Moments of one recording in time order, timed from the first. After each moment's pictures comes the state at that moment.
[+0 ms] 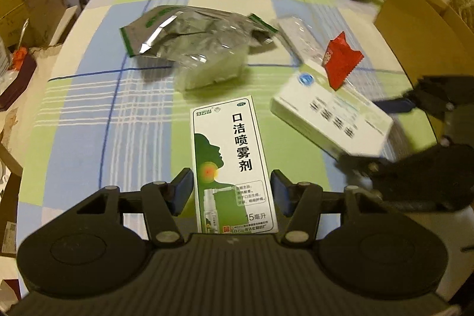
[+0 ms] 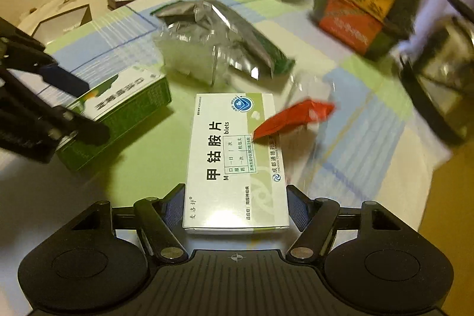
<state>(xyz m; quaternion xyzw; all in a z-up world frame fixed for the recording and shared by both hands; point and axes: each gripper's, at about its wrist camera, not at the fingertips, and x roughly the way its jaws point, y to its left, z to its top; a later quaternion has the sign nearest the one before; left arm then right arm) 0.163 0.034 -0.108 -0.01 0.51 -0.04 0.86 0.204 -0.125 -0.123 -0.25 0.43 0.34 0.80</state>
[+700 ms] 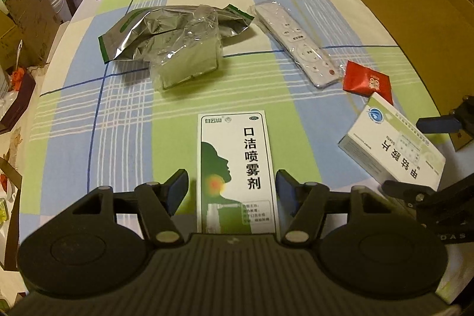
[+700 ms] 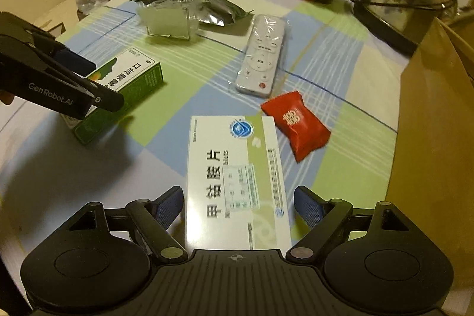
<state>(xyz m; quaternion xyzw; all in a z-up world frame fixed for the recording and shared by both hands) 0.165 0.009 -0.117 0.04 0.51 -0.04 0.86 0.158 -0.183 -0.125 -0.18 0.46 0.28 0.82</state>
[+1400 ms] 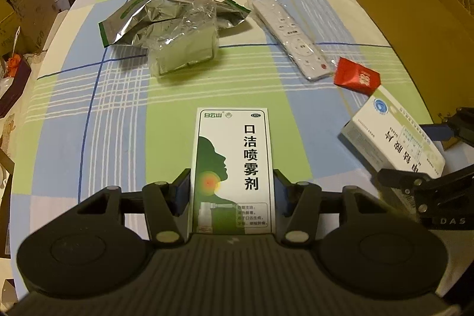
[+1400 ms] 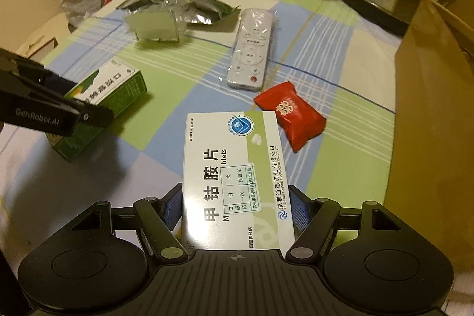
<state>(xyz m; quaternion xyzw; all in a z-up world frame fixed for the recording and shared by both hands) 0.147 0.008 -0.114 0.01 0.52 -0.05 0.85 0.155 -0.194 -0.119 -0.14 0.48 0.26 0.83</state>
